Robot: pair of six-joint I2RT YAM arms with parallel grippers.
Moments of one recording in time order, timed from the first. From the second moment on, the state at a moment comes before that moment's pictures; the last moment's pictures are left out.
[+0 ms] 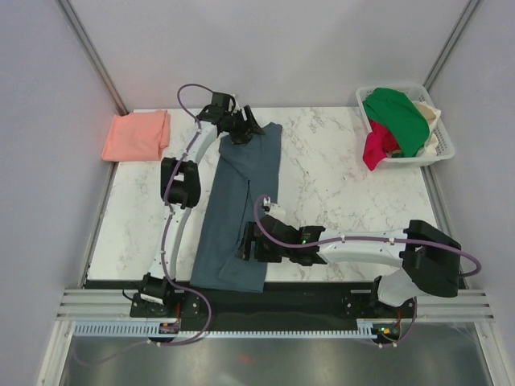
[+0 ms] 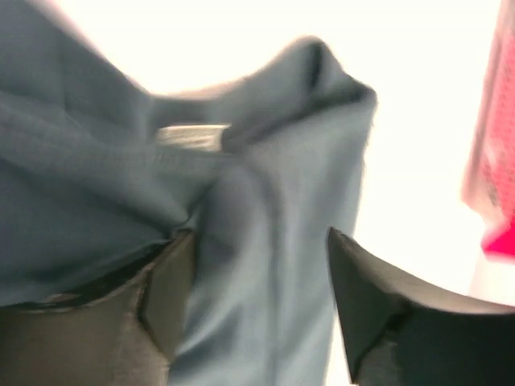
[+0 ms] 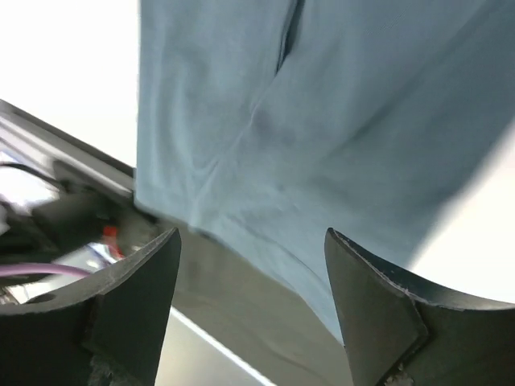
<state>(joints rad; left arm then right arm) -0.23 2.75 2.59 -0.60 0.47 -0.58 1.18 1.52 0.81 -0.12 0.09 1.15</state>
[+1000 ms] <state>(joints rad) -0.19 0.98 0.97 -0.69 0.33 -0.42 0.73 2.15 1.71 -0.45 0.07 0.75</state>
